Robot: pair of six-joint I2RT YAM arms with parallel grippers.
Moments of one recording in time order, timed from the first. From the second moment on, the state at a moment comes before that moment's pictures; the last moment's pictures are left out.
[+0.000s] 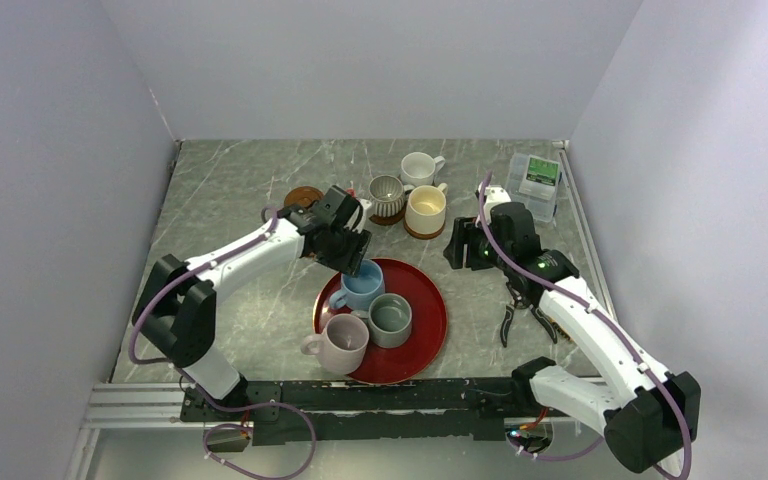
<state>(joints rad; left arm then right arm) -0.67 1.62 1.23 -0.69 0.05 -0.17 0.41 1.01 0.84 -0.47 -0.05 0.29</state>
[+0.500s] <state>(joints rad) -0.67 1.52 1.07 -0.63 0.03 -0.59 0.41 1.00 0.82 -0.47 -0.05 0.29</state>
